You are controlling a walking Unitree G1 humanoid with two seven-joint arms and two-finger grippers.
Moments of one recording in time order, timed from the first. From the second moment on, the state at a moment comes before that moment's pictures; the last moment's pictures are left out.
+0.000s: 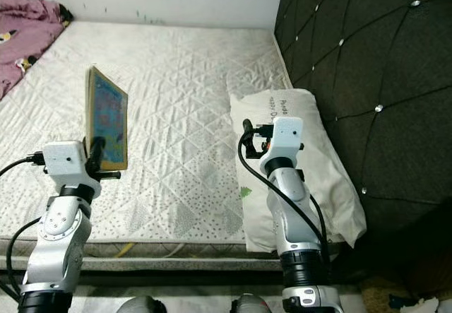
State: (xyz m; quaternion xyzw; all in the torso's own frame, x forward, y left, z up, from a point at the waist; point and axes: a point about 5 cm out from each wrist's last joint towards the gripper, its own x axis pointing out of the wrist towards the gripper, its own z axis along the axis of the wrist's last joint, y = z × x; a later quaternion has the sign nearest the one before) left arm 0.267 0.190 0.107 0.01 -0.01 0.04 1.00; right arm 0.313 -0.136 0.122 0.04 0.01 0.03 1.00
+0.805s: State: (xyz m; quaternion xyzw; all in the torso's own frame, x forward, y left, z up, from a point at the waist) left arm 0.265 0.182 0.111 0.02 -0.02 0.02 1.00; right arm 0.308 -0.134 0.119 0.05 0.01 0.03 1.00
